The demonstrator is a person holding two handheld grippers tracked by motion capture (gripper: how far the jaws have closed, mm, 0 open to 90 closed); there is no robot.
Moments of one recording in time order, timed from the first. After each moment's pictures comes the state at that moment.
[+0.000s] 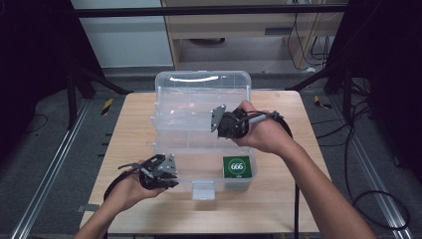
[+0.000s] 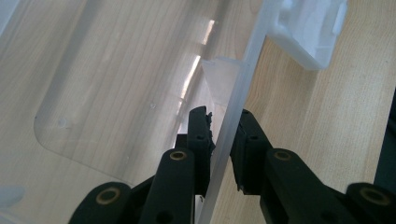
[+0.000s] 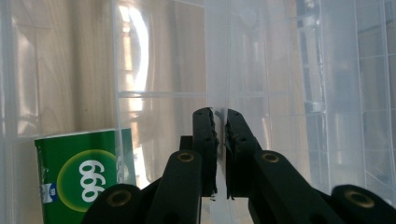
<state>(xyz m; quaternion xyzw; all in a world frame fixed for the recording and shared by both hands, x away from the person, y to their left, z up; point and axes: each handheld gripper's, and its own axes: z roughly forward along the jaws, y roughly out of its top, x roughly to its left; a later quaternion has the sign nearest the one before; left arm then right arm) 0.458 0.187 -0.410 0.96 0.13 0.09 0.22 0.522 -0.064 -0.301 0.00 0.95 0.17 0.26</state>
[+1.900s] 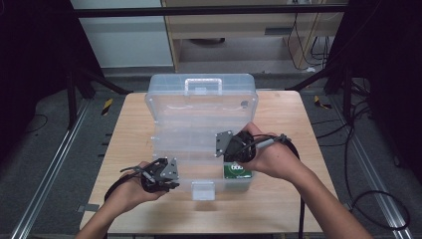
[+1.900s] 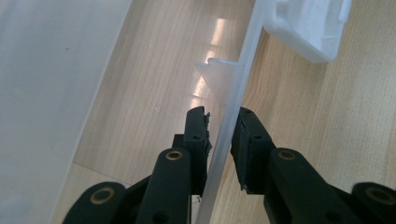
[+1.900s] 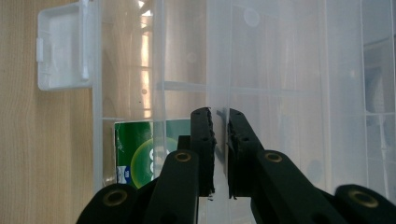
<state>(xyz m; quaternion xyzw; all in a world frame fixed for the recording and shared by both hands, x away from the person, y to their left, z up) 0.452 0.183 -0.415 0.97 0.09 0.12 0.21 0.472 -0.075 -0.320 -0.02 0.95 0.18 0.24</state>
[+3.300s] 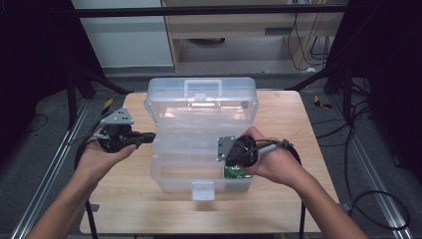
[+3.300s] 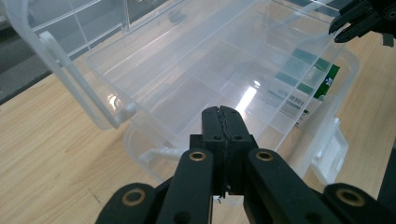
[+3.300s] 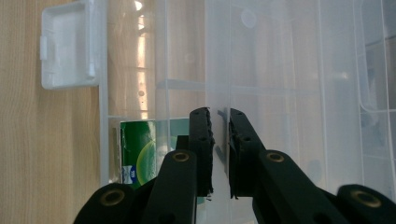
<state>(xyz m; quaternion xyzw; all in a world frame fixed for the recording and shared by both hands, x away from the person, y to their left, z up) 0.483 0.254 -0.300 0.86 0.28 0.15 0.41 0.463 -0.079 -0.327 -0.02 0.95 0.19 0.26</state>
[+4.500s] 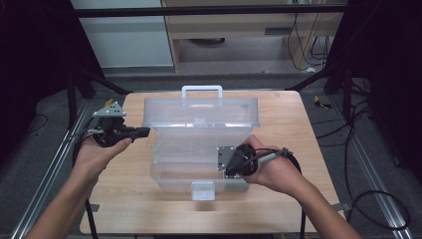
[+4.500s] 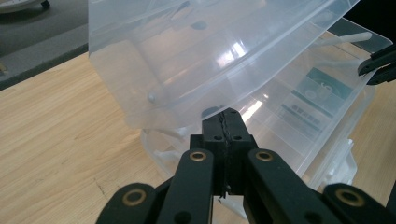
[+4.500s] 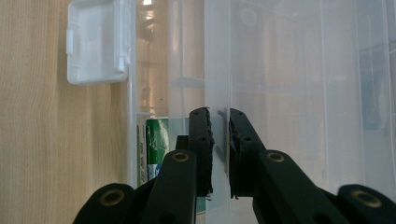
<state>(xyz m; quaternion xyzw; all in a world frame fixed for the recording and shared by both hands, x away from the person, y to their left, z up) 0.494 0.271 -0.301 0.83 0.33 0.14 0.43 0.450 -0.079 -0.340 -0.03 0.95 0.19 0.25</state>
